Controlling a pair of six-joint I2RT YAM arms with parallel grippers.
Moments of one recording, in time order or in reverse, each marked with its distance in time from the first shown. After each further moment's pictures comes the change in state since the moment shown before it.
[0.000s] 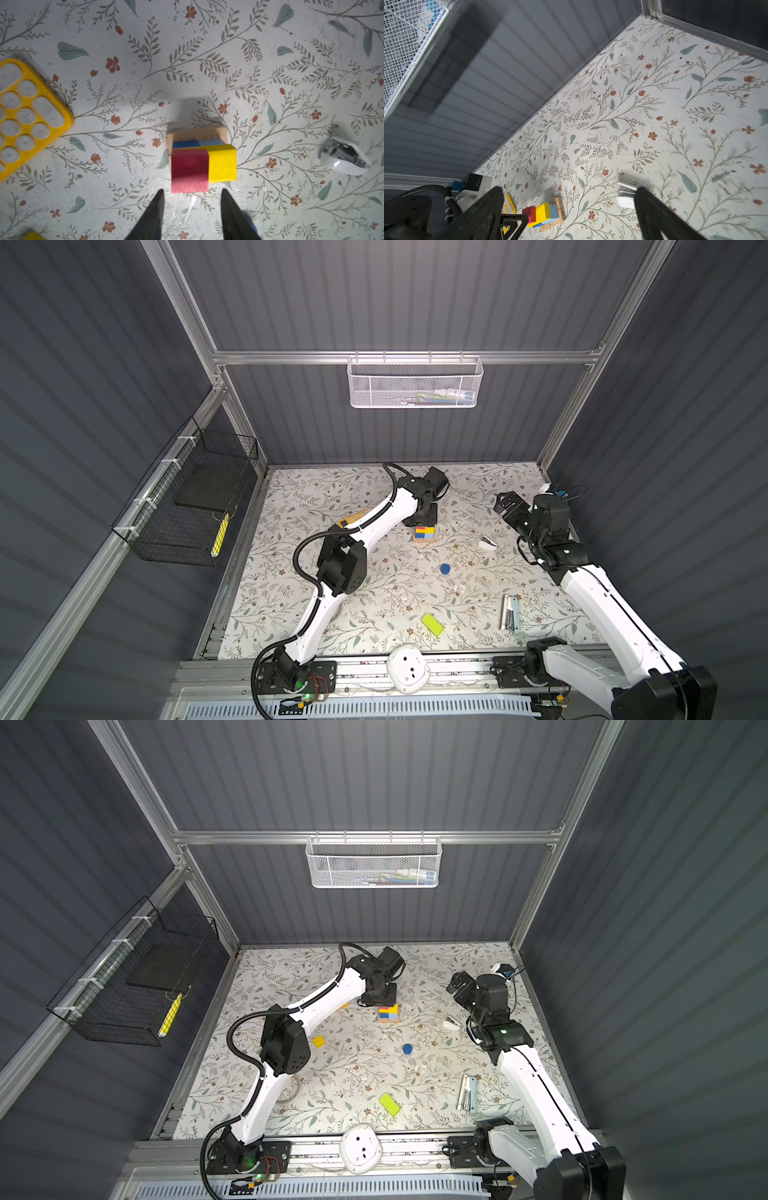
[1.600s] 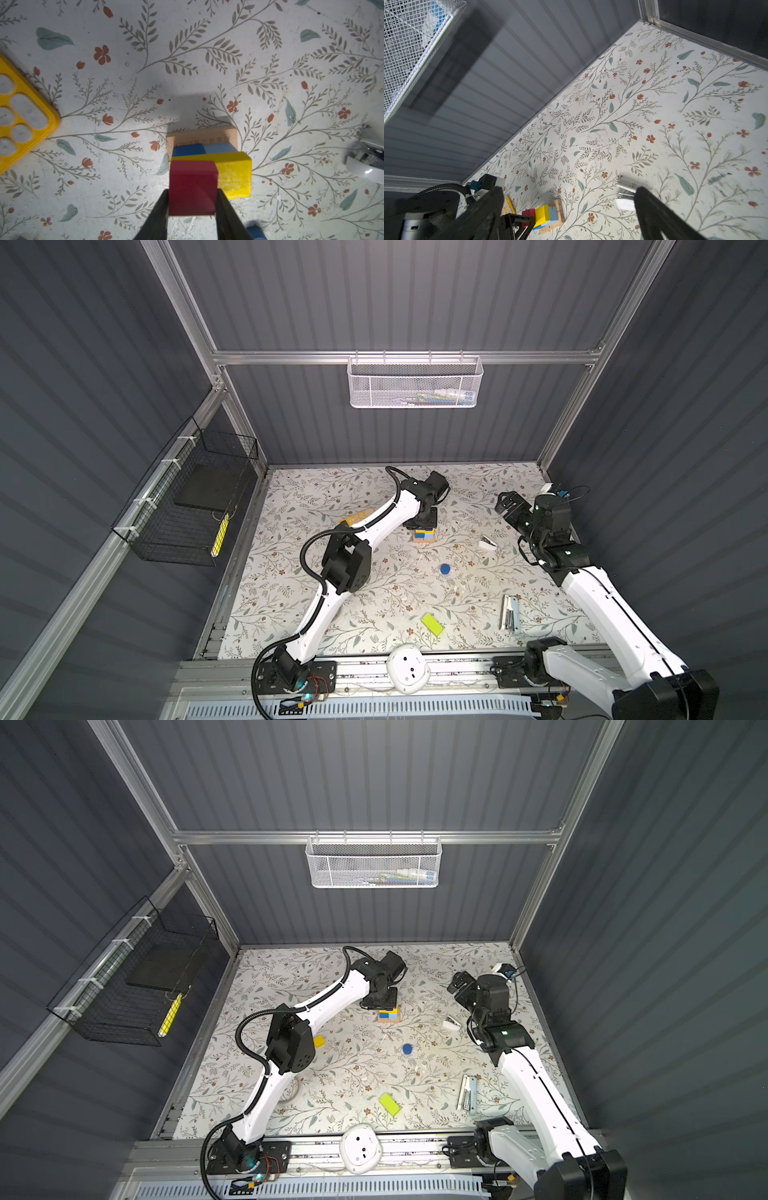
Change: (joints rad) left arm 0.000 0.068 0.026 -0.015 0.005 0.008; right arm 0.001 -0.013 0.000 -0.001 0.013 -0.008
